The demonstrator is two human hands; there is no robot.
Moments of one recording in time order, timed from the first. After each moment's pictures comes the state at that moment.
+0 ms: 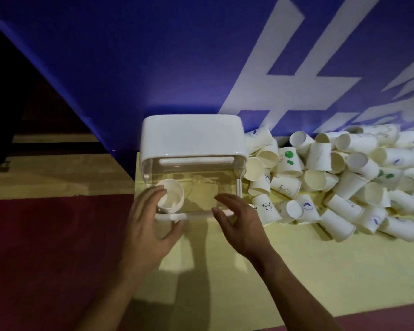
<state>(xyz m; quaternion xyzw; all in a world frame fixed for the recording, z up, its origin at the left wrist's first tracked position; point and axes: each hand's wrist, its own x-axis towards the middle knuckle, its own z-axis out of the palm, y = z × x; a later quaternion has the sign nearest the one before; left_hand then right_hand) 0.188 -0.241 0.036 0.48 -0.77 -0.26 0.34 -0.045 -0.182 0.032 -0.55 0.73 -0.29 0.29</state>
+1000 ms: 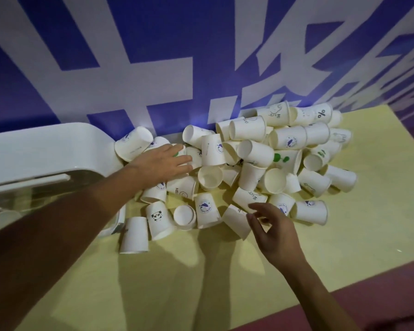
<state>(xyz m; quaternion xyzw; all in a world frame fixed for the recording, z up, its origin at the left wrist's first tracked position) -0.177 -0.341 0.003 -0.04 -0.97 0.22 -0.09 -0.365 -0.027 0.009 -0.41 0.81 -0.35 0.23</state>
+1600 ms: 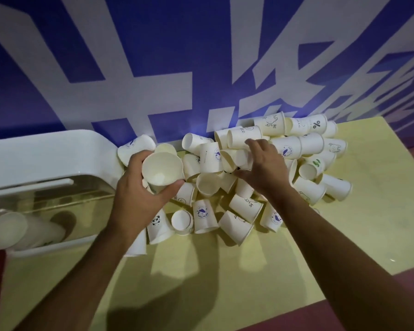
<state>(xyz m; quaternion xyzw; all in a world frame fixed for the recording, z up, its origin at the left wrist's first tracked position) -0.143 -0.228 0.083 0.49 -0.72 -0.38 0.31 -0.440 -0.164 0.040 -0.56 0.82 -0.11 0.04</state>
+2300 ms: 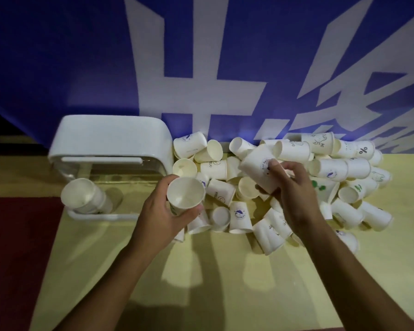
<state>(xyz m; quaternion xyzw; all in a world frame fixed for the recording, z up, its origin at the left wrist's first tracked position) -0.048 -0.192 0.064 0.52 -0.66 -0.45 0.32 -0.316 -0.147 0.123 -0.24 0.73 -0.50 0.39</state>
